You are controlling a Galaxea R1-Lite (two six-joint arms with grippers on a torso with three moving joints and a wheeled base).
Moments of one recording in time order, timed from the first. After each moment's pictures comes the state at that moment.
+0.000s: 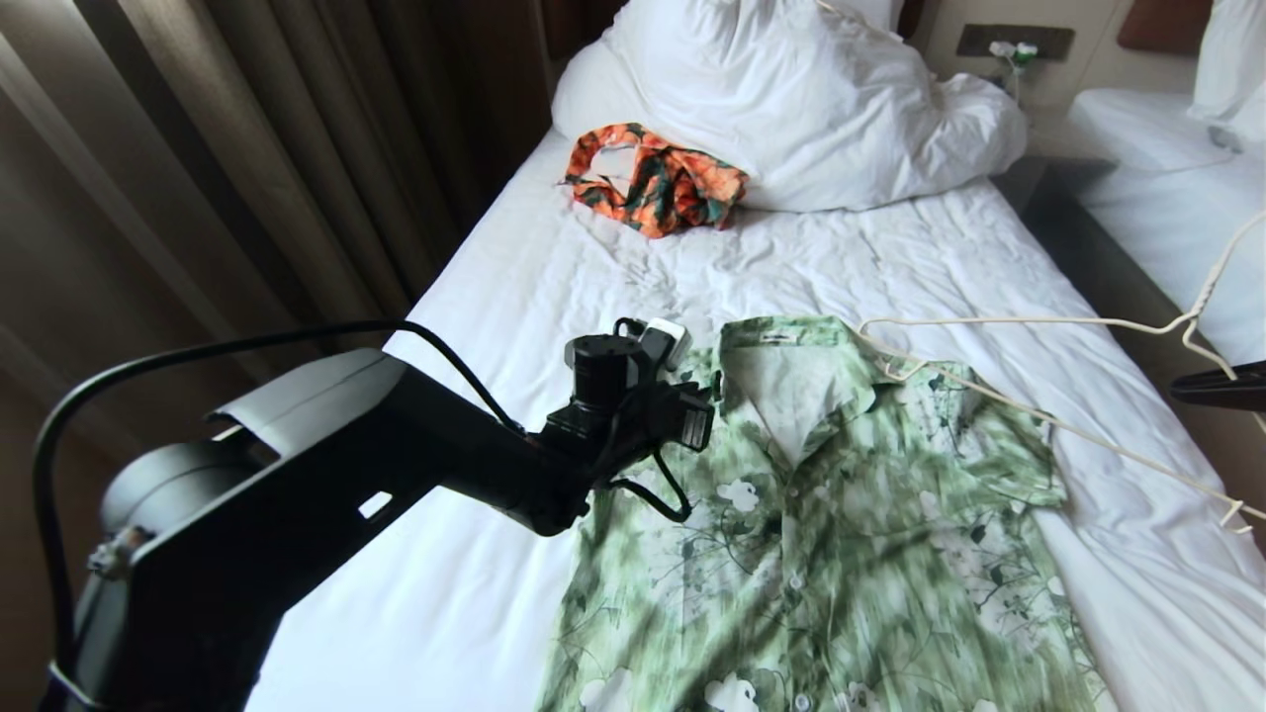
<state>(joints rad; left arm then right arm) -0.60 2.33 -1.38 -0.79 -0.01 0.11 -0.57 1.85 -1.62 0.92 1.13 -1.38</state>
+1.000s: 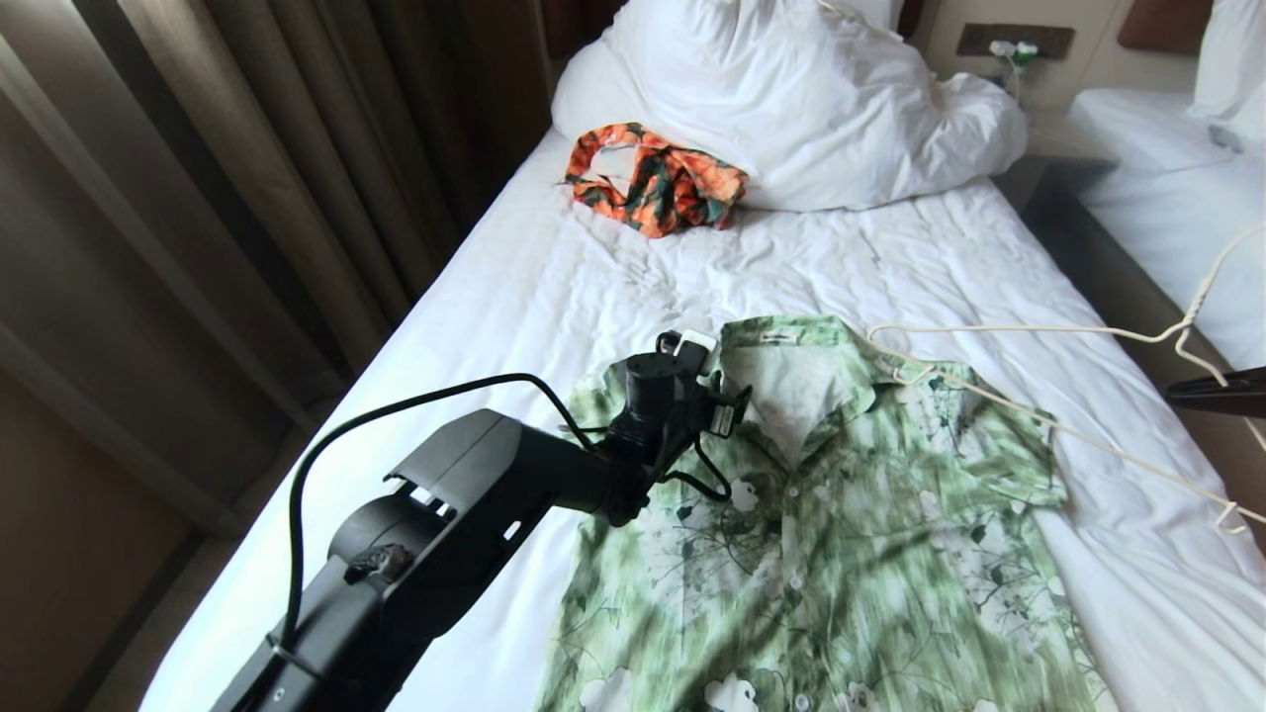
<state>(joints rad) -0.61 2.66 -1.86 -0.76 0.09 0.16 -0.59 1.92 -1.64 0.89 1.13 -1.38</state>
